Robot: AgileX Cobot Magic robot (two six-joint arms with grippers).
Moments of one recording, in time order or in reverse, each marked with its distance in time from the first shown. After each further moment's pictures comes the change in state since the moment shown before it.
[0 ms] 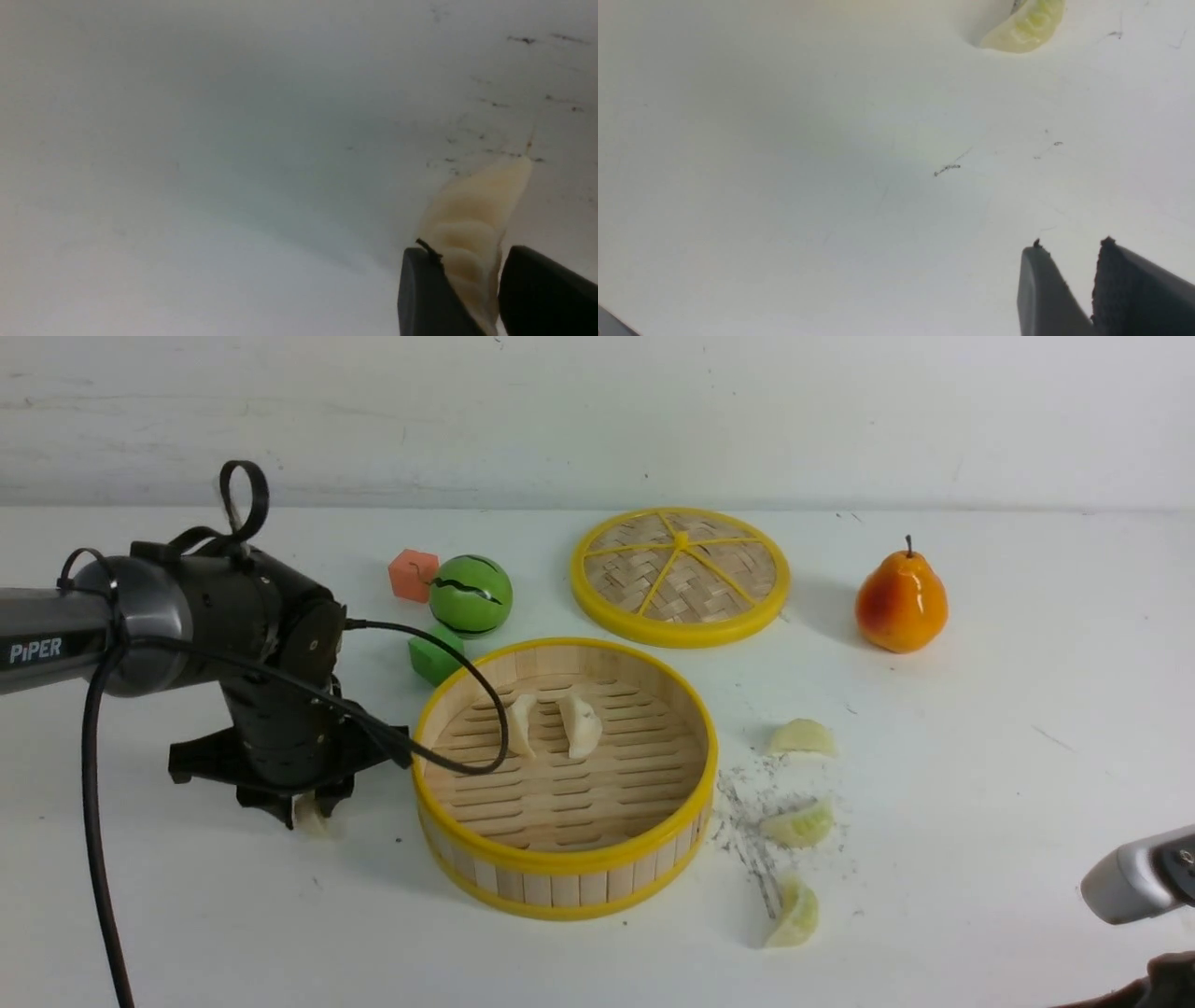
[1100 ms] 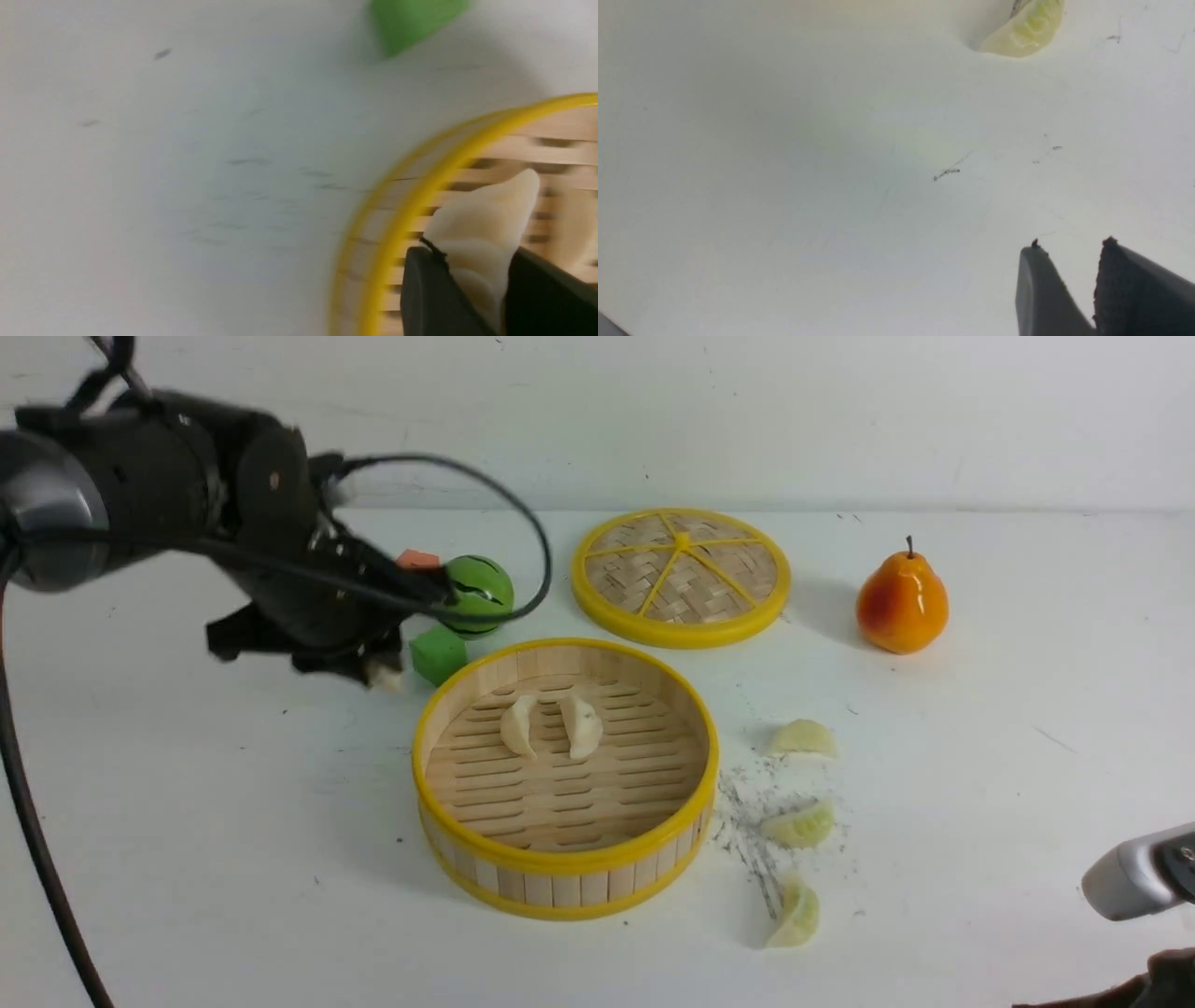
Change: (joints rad) right arm 0.000 0.000 0.000 0.001 -0.015 0.000; left arm -0.038 -0.133 -0.227 -0.316 0.018 0.178
